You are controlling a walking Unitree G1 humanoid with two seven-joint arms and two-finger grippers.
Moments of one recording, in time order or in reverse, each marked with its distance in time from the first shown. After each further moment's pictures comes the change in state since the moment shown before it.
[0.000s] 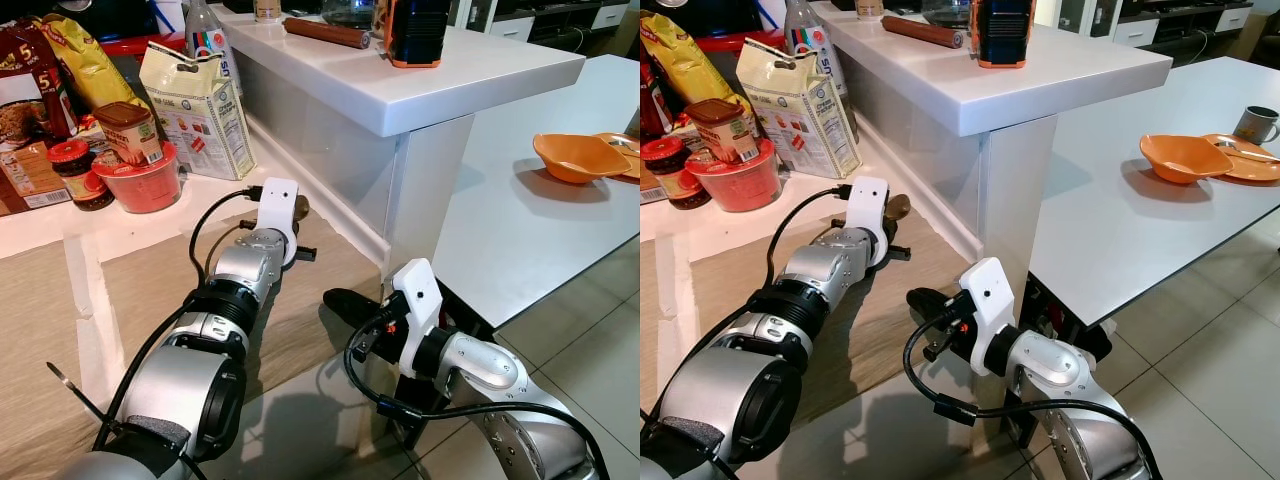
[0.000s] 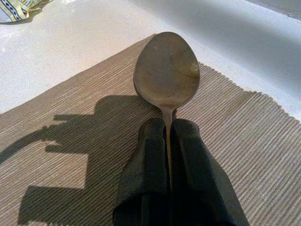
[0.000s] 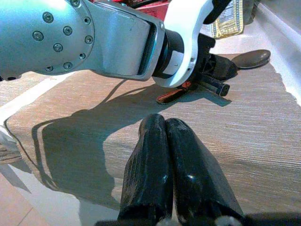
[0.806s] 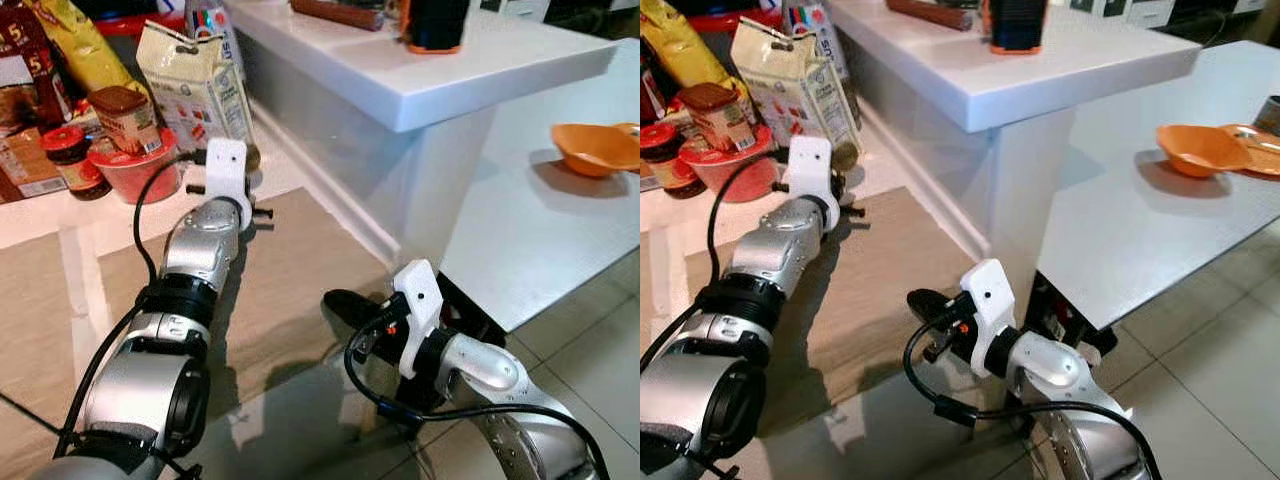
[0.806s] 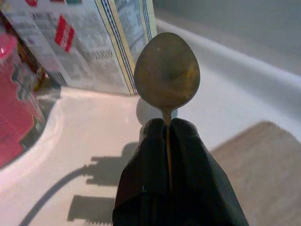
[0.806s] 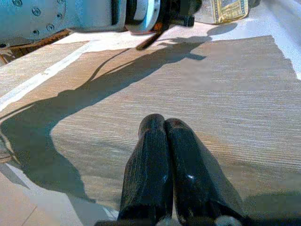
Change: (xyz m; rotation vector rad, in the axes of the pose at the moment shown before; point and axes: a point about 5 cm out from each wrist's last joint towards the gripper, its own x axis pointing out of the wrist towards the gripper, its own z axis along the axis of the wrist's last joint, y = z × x) left arm -0.020 0.059 0.041 0.001 -0.286 0.175; right arm -0.001 0.001 -0.001 0.005 0.001 -0.003
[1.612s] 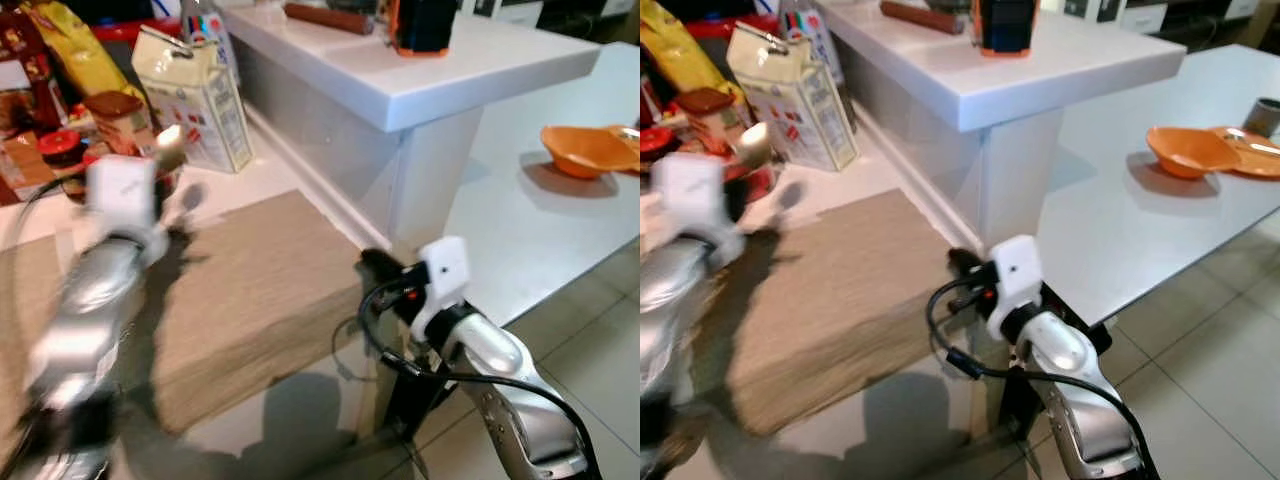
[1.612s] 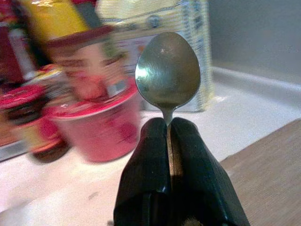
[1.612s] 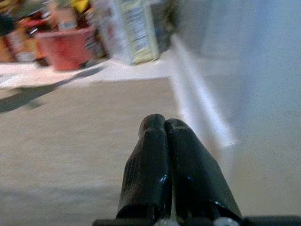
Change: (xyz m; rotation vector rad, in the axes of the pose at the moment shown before) left arm -0.103 0.094 -0.015 0.096 -0.198 0.093; right arm -0.001 -0.036 0.011 -0.078 -0.155 -0.334
